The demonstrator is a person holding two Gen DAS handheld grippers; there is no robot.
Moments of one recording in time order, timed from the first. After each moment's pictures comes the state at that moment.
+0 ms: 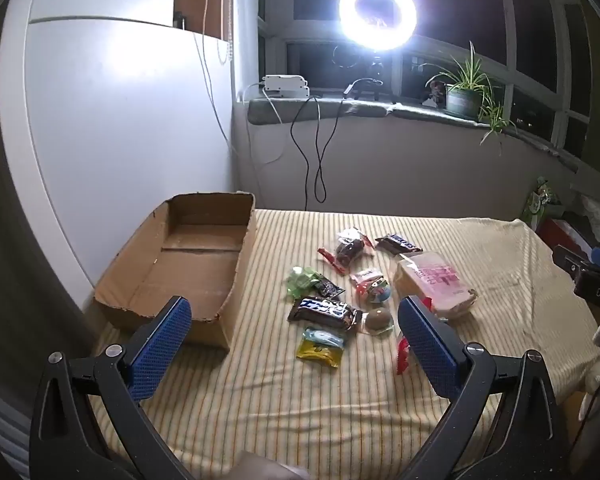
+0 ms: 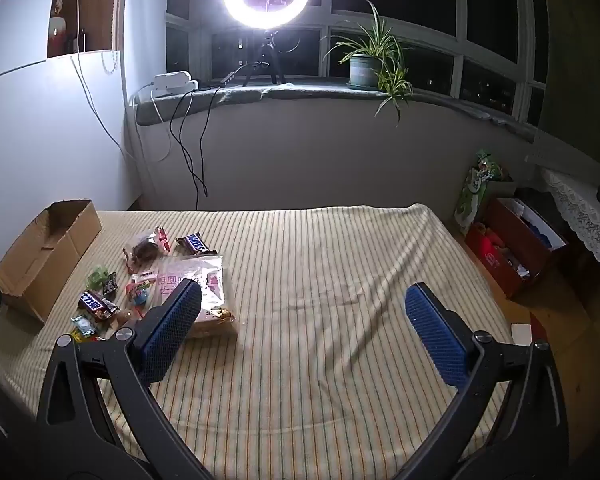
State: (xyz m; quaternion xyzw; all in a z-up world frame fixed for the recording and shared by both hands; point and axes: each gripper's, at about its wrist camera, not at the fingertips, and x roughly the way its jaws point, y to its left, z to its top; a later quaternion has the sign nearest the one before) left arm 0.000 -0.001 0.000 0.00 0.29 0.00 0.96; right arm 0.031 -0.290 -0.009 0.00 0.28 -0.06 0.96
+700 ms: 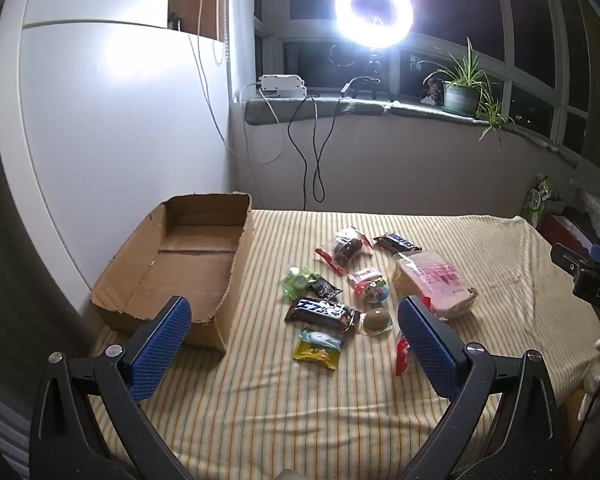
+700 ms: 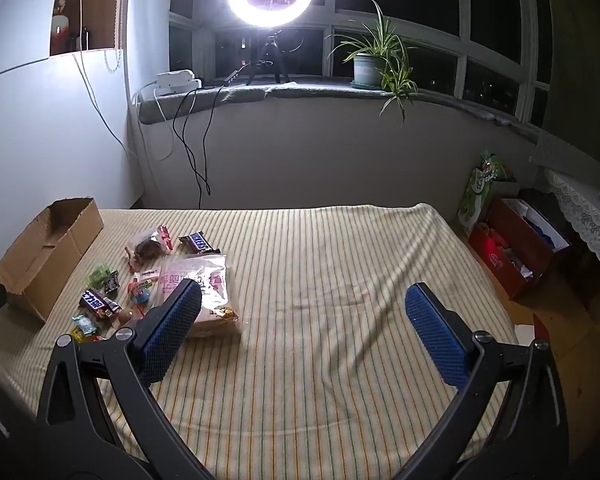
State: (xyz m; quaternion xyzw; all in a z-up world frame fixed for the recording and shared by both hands) left arm 0.005 -0.005 -0.002 0.00 0.29 0.00 0.96; right arm 0.034 -0.288 -0.011 -0.01 0.28 -0.05 0.96
